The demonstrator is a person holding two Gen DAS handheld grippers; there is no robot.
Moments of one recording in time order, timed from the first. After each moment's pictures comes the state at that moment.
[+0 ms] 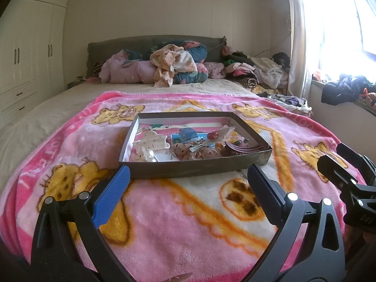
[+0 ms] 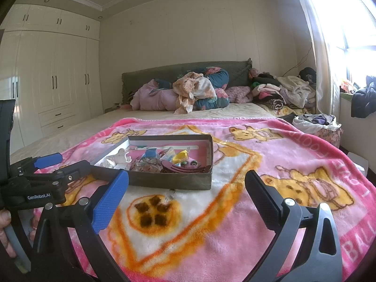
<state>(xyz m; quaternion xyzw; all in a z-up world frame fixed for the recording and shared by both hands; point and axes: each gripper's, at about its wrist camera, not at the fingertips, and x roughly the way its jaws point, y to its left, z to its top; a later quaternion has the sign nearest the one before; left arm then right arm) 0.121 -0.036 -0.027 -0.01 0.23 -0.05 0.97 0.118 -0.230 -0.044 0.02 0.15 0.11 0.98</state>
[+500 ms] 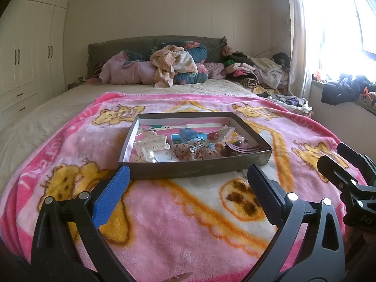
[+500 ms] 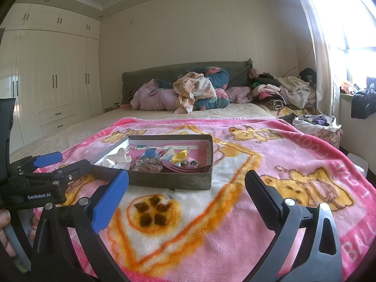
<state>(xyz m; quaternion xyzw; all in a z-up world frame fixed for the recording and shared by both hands) 0.120 -0.037 -0.028 -0.01 0.23 -0.04 0.97 0.118 -0.229 -0.044 0.02 0.15 0.12 0.98</state>
